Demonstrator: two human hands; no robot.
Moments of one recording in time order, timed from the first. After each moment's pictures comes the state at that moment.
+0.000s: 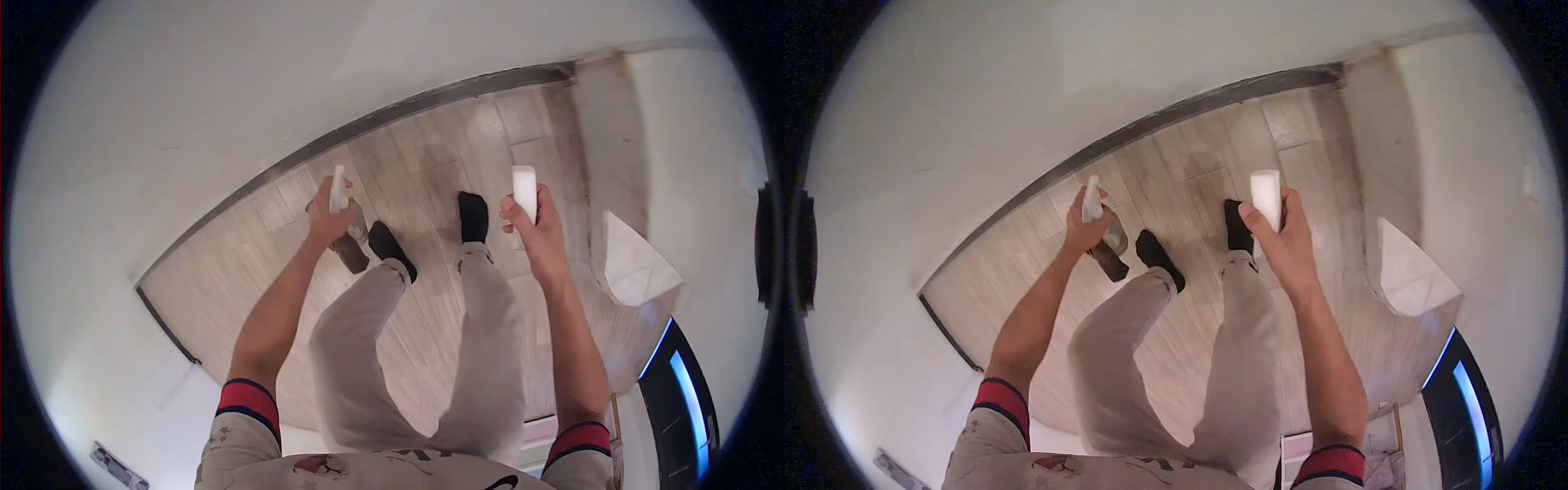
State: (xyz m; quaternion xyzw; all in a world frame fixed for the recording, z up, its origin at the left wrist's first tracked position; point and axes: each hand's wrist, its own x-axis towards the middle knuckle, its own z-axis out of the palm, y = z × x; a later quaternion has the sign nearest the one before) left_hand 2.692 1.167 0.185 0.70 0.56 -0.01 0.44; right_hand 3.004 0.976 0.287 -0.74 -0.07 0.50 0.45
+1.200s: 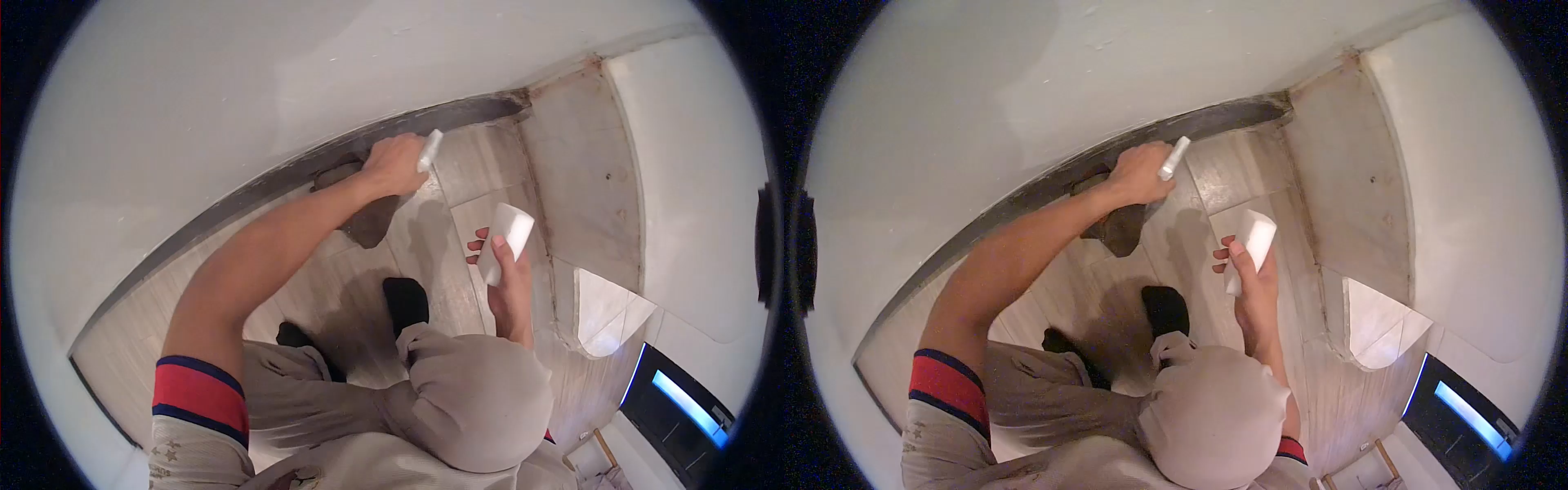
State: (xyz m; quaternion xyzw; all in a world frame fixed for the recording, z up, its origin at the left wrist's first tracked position) left_hand 3.010 1.181 -0.017 0.91 0.20 0.00 0.37; right_hand 3.059 0.929 0.078 -0.66 0.01 0.40 0.64
